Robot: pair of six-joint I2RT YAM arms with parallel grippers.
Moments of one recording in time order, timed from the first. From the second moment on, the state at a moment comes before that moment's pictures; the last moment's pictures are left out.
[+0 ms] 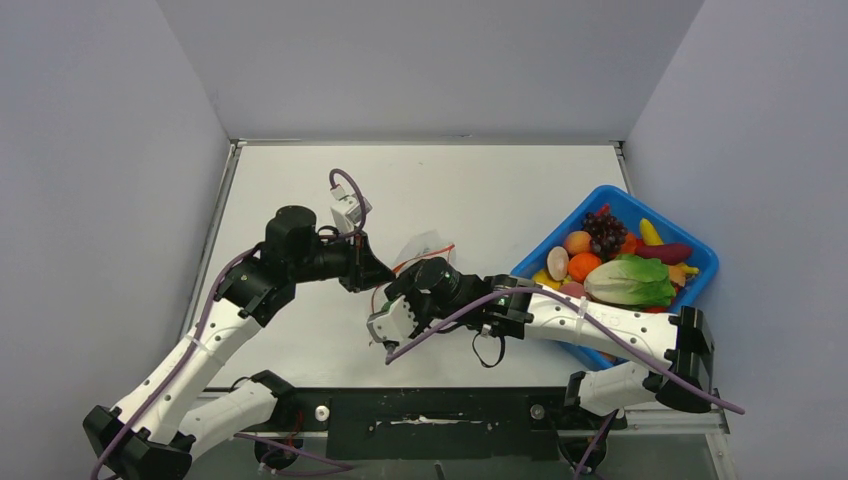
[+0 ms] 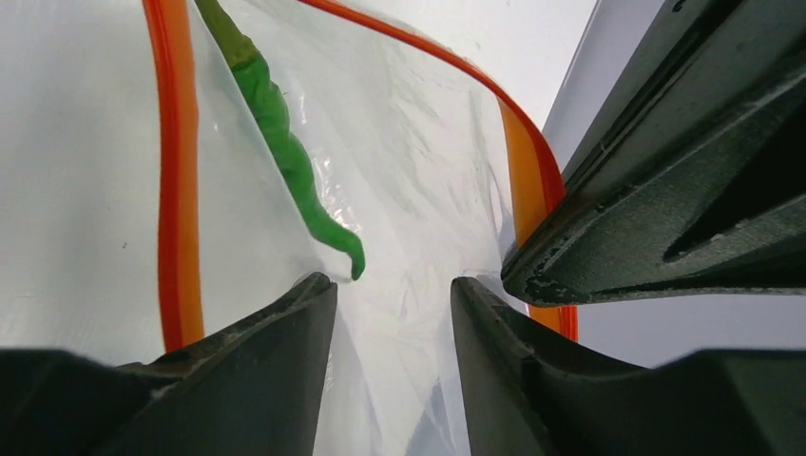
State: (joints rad) left arm -0.55 0.96 0.98 -0.49 0.57 -0.37; right arm 1.20 1.33 1.14 -0.49 0.13 -1.19
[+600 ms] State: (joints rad) left arm -0.54 0.93 0.98 -0.49 0.23 -0.33; right arm 1.16 1.19 1.10 -0.13 0.26 -0.41
